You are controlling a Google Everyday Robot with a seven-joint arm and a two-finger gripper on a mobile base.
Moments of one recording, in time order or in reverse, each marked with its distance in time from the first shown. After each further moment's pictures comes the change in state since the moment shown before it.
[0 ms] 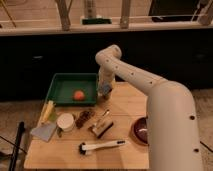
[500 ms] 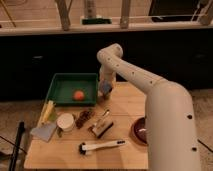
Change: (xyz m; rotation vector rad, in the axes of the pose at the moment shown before) arm 0.008 -0.001 0.000 0.012 -0.017 0.018
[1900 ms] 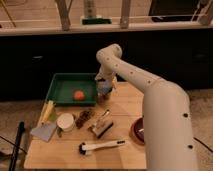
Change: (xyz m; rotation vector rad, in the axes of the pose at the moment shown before) arm 0.002 -0.001 0.006 -0.016 0.002 -0.023
